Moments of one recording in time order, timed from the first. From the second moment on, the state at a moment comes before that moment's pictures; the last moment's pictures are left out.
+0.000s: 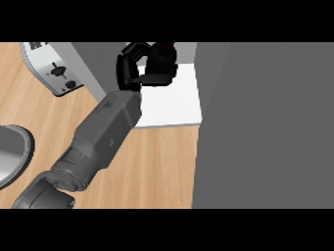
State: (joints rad) left arm -1.11 0.00 0.00 -0.22 0.55 0.42 -0.75; right arm -0.07 -0.04 0.03 -2.41 -0.19 0.20 0.57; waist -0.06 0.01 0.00
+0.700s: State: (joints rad) left arm -1.14 0.00 0.01 -0.12 0.51 0.48 -0.77; right arm -0.05 -0.04 0.05 -2.41 -0.19 0.21 0.54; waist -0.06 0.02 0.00
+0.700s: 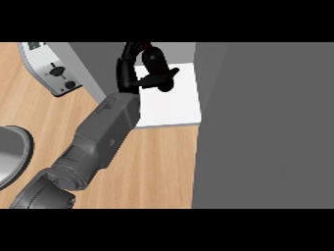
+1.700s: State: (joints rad) left arm -1.10 0.00 0.02 -0.10 0.48 0.50 -0.83; right arm -0.08 -0.05 0.05 -2.41 -0.19 0.20 0.56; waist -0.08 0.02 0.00
